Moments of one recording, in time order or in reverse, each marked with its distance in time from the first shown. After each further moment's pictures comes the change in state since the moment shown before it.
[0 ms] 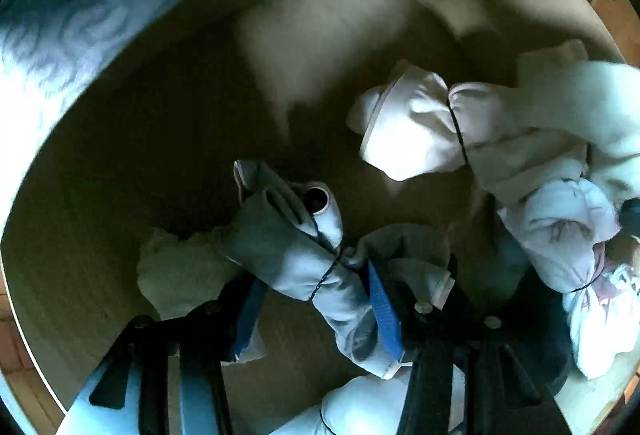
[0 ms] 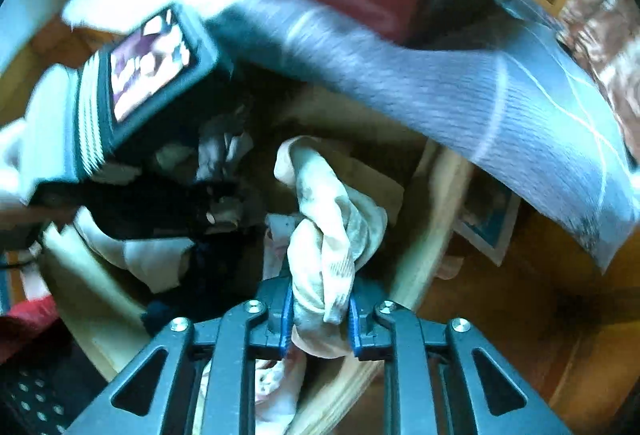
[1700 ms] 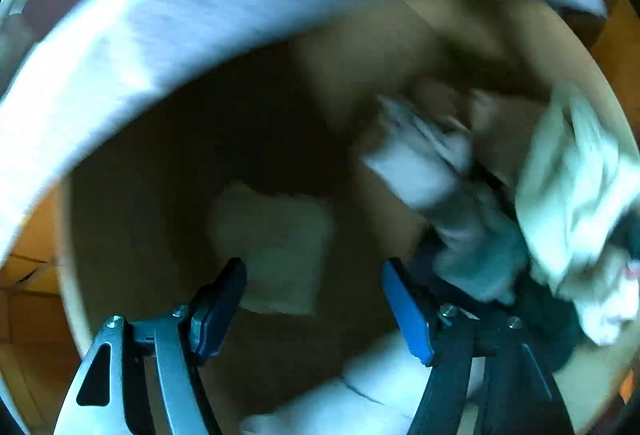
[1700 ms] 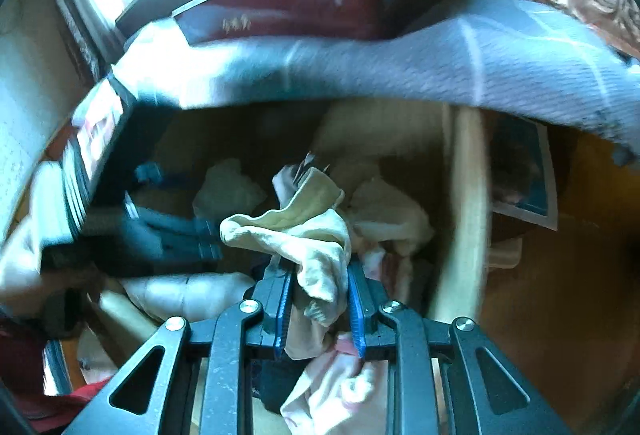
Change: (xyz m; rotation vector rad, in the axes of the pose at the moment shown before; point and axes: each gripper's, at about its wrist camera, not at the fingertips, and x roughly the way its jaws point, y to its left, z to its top) left arm -0.005 0.053 -0.116 -0.048 -0.095 0.055; right arm 0.006 0.002 -0.033 0.278 -0.224 0.144
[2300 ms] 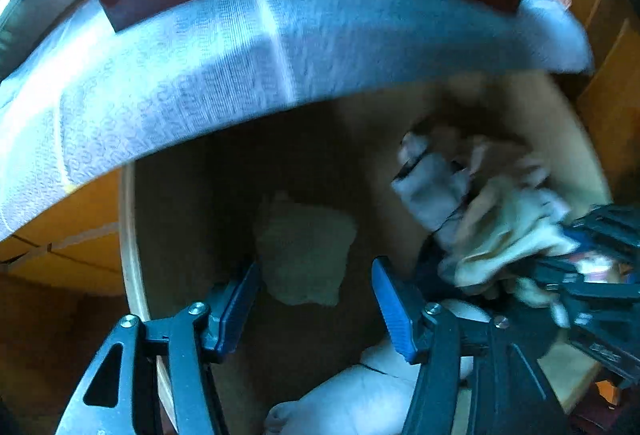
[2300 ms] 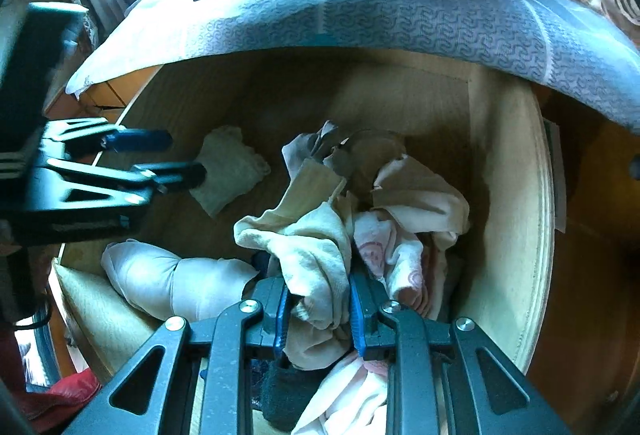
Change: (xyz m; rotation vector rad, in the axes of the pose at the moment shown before) left arm -0.019 0.054 -0.015 -0.094 -0.113 -0.010; right arm 0.049 0.025 0.001 -0.074 0.089 -0.028
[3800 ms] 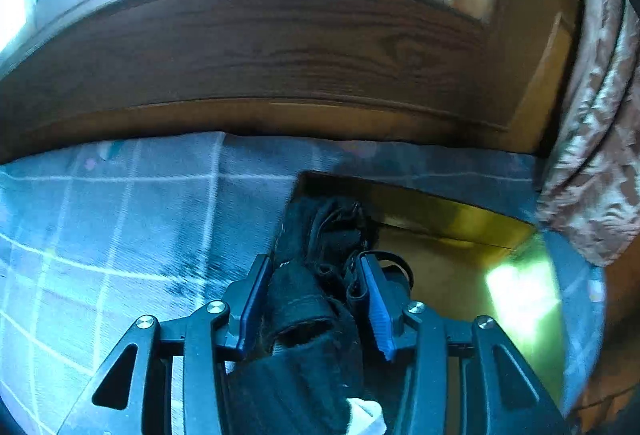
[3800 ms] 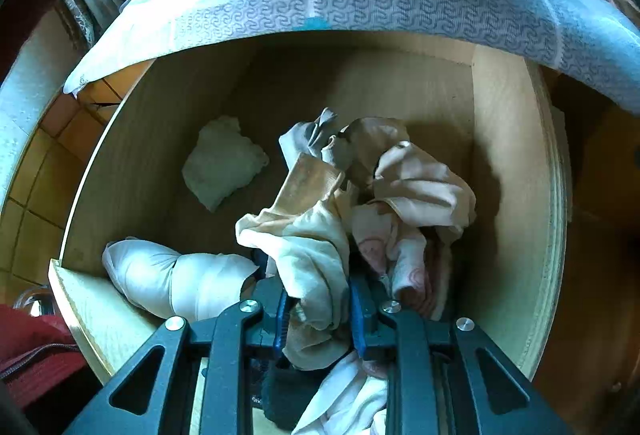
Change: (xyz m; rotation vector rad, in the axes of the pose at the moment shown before) left arm -0.043 0.146 0.297 -0.267 -0.306 -0.042; right arm 0.017 -0.009 0.007 0.029 0.053 0.022
